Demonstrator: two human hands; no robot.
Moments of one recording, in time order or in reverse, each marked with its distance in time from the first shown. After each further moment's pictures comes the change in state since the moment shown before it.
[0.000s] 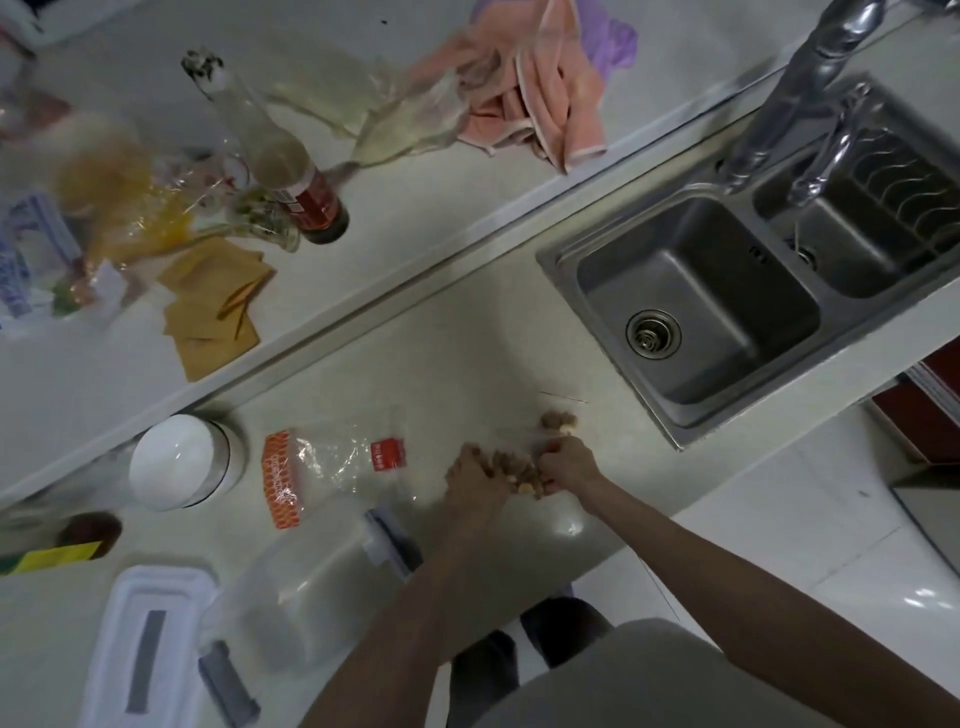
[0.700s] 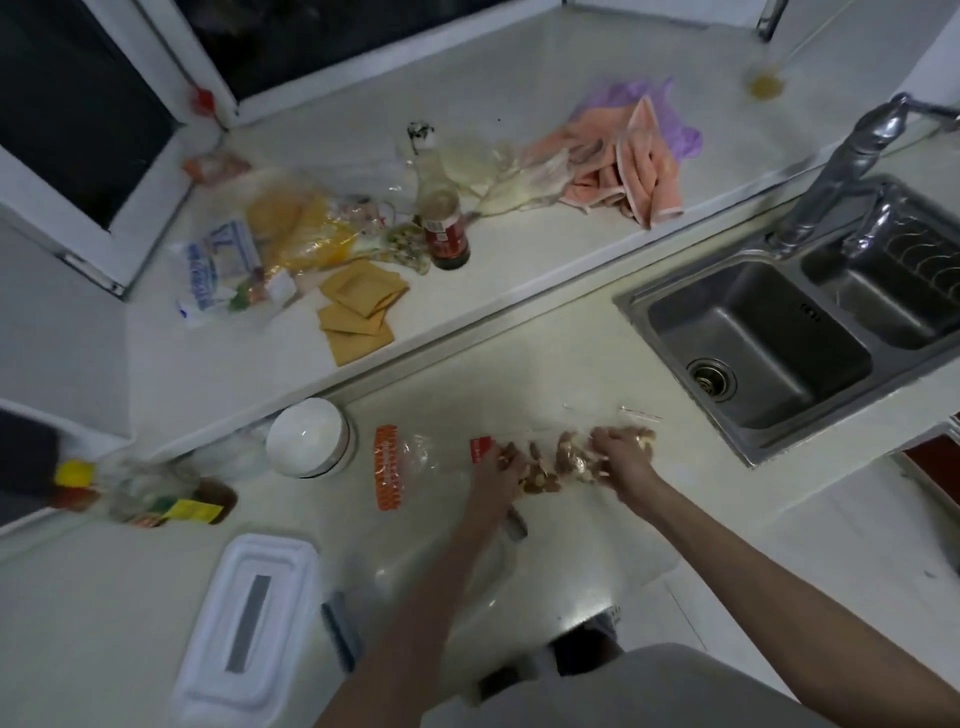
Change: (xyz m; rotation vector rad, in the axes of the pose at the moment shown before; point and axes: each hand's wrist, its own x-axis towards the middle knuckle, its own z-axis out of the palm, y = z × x) left_hand -0.034 -0.060 -0.111 -0.401 0.047 0.285; right_hand -0.075 -0.031 0.057 0.475 0.016 -0.222
